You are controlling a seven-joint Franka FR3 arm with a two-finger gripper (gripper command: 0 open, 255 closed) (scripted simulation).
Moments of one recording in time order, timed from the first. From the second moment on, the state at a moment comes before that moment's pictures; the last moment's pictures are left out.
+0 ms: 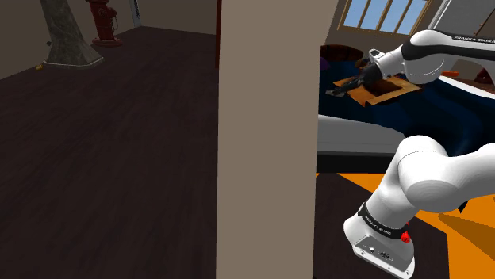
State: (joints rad) arm 0.18 -0.99 -1.05 -2.50 -0.05 2.17 -0.97
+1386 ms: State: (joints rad) arm 0.21 -0.98 -0.90 -2.28 0.01 1.98 -0.84
